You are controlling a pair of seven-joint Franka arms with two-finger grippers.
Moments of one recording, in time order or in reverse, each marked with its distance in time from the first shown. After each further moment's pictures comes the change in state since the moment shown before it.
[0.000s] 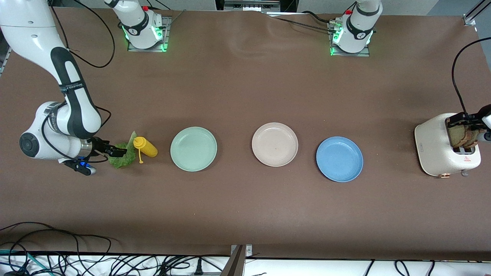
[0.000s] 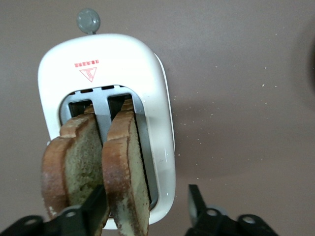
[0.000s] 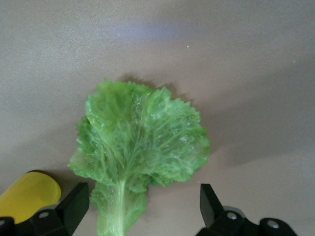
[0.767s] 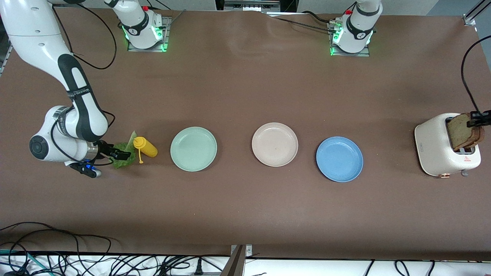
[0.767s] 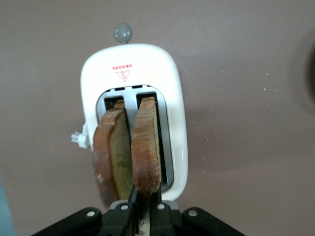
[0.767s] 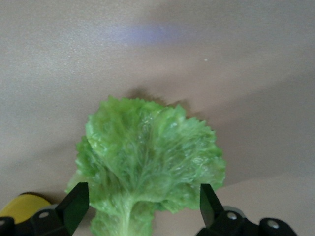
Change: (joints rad) left arm 0.011 -0.030 0.006 0.115 0.001 -0.128 0.006; right arm 0.012 0.049 0.006 0.010 0.000 0.070 -0.004
